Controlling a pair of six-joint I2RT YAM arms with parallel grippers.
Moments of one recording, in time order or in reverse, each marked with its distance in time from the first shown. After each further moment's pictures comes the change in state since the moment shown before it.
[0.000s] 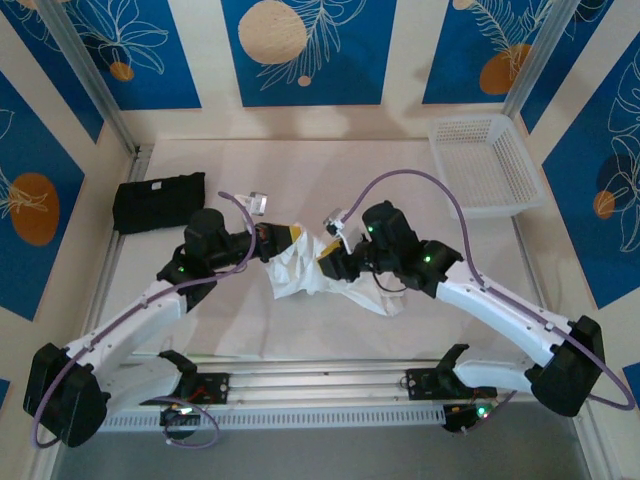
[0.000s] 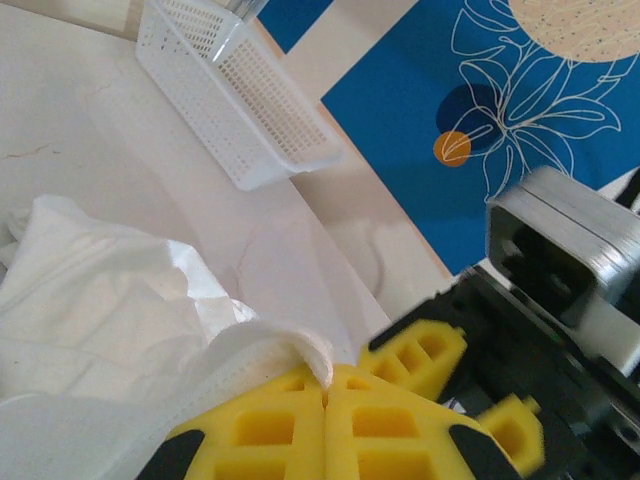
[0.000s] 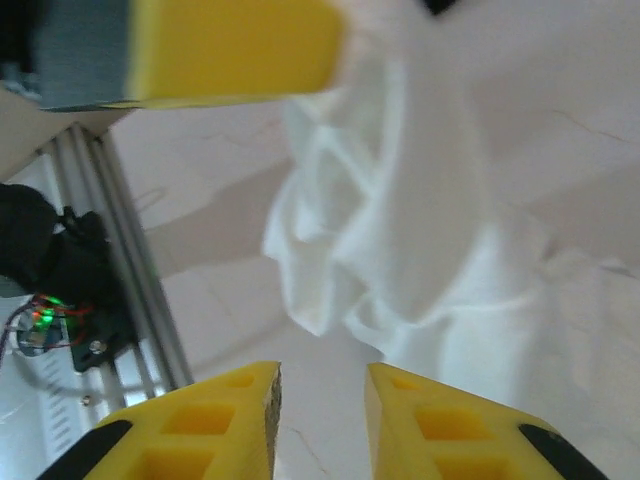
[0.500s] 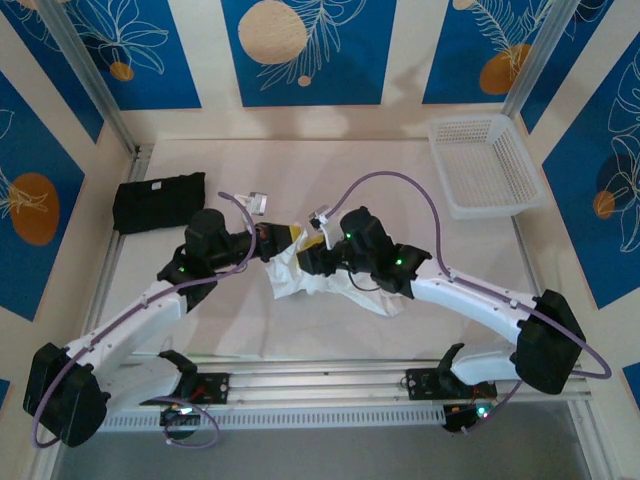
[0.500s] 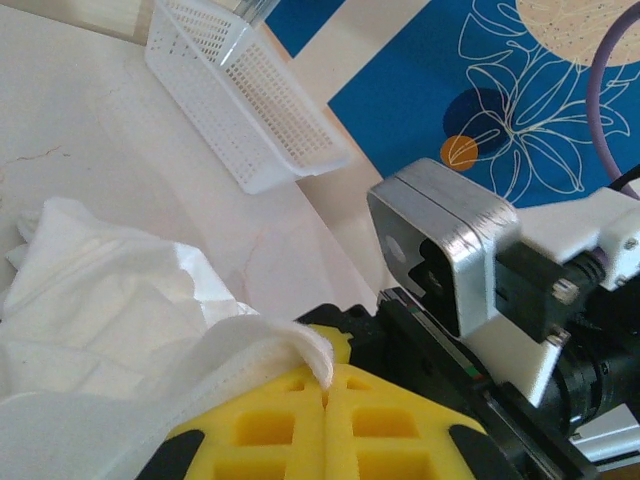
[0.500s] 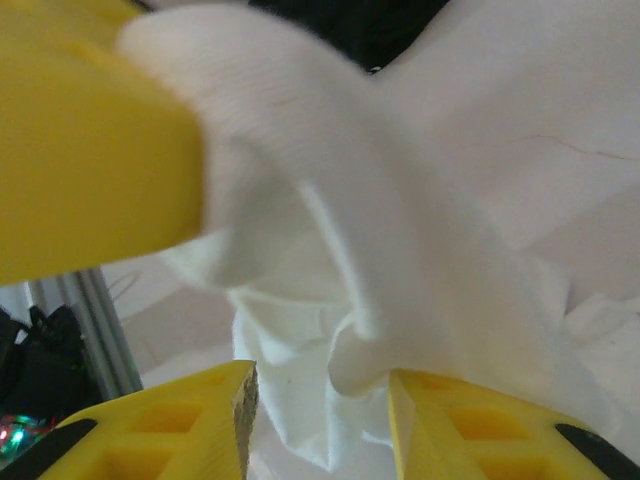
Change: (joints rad) left arm -0.003 0.000 0.000 -0.003 -0.017 0.000; right arm 0.061 0.147 -0.043 0.277 0.161 0.196
